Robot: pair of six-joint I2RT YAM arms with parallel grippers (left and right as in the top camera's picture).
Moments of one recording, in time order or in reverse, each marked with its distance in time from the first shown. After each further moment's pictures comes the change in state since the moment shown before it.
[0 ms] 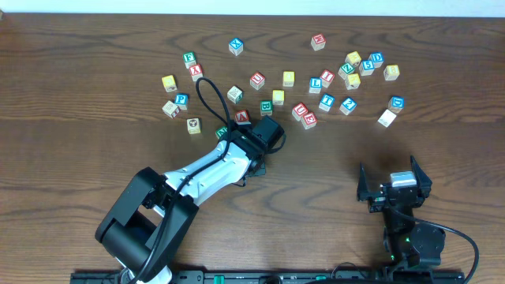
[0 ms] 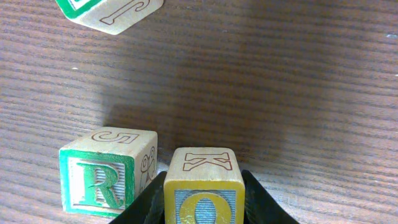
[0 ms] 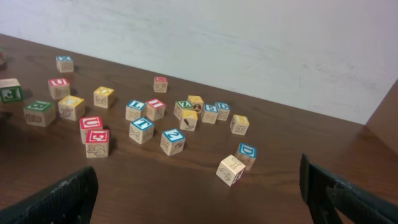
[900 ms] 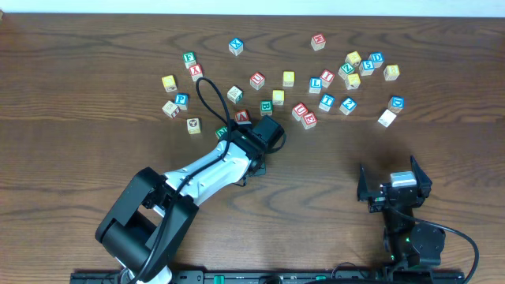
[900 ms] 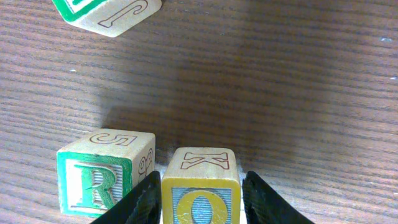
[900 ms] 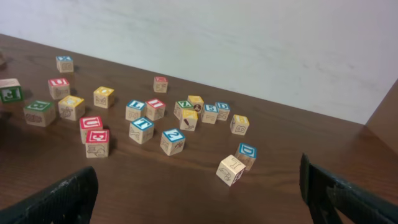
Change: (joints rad) left arm 0.000 0.000 0.000 0.006 0.000 -0.003; right arm 0.000 0.000 0.000 0.000 0.000 0.000
